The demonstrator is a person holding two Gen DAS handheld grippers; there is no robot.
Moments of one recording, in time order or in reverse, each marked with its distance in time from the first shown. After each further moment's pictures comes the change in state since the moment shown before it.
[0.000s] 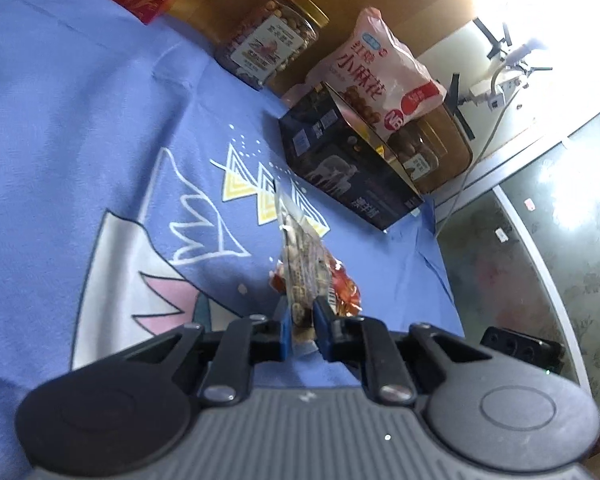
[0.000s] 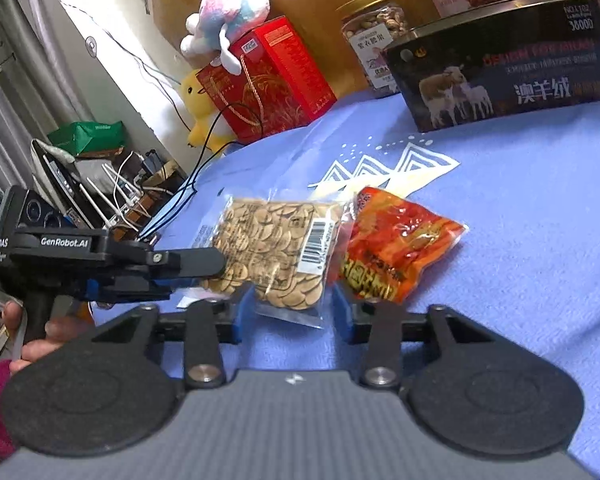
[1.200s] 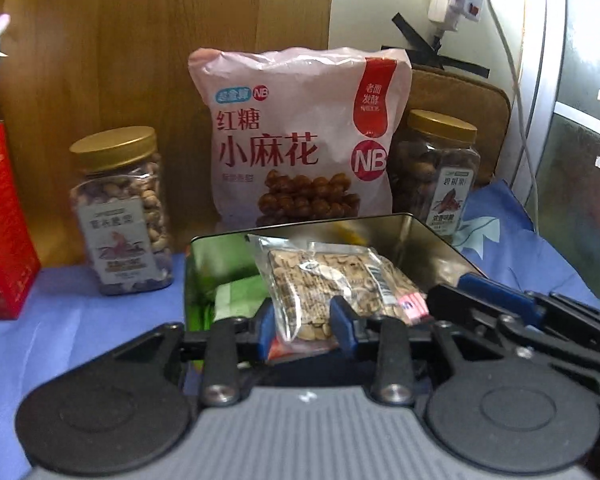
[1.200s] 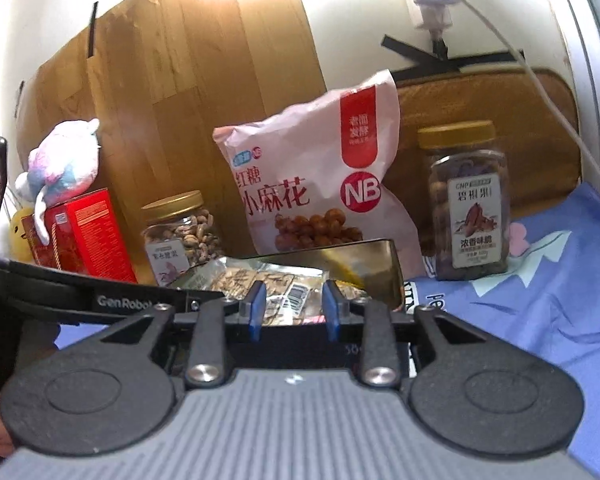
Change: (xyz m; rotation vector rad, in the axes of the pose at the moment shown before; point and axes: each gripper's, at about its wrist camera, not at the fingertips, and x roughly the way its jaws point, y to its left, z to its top) left arm 0.184 -0.150 0.105 0.622 -0.152 0.392; right arm -0.039 -0.081 0.113 -0.158 -0.477 -0.501
